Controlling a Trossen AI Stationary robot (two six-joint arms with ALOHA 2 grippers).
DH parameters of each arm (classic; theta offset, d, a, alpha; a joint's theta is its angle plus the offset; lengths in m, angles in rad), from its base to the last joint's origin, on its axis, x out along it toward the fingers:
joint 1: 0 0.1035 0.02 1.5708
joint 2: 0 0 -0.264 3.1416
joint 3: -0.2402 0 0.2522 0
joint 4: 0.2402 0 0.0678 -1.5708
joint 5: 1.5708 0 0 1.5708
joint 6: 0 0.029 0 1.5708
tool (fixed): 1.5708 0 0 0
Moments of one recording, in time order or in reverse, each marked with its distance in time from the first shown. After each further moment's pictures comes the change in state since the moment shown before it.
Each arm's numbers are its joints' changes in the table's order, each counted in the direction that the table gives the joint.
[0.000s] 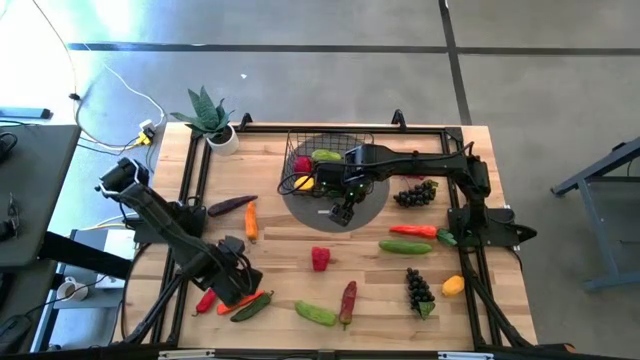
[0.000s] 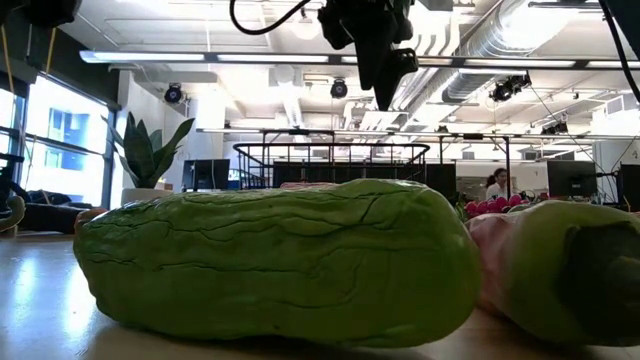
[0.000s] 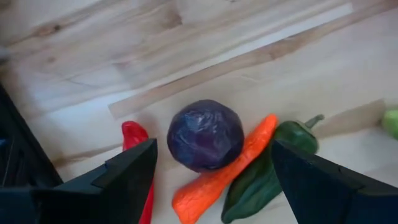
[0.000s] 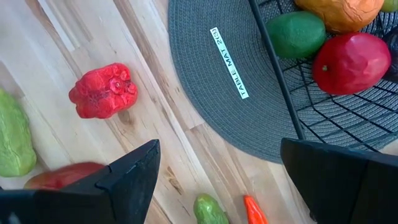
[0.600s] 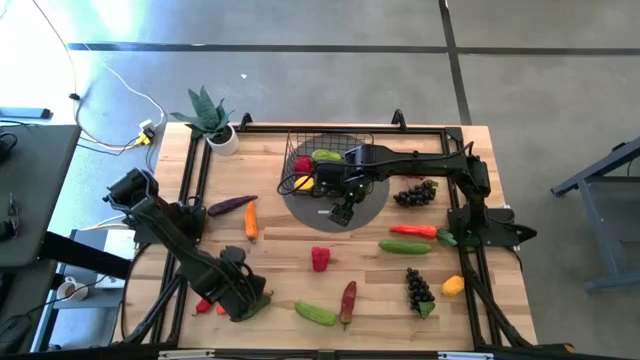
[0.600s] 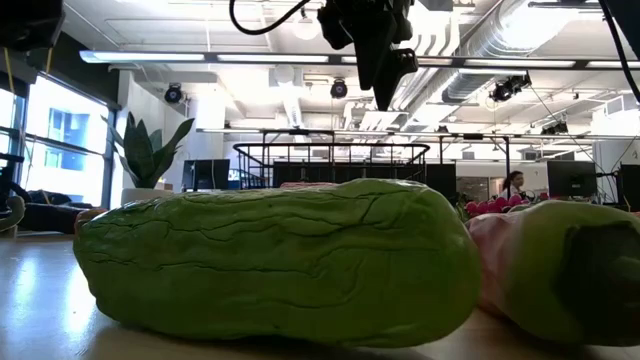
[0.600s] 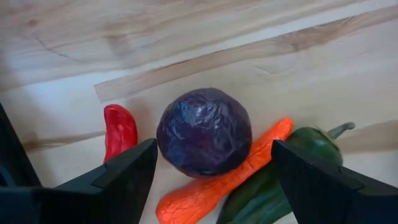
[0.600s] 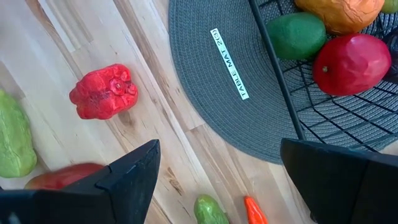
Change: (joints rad) left arm -0.031 -0.121 0.000 -0.061 0.009 -0.135; right arm 0.000 0.000 0.000 -0.003 0.000 0.000
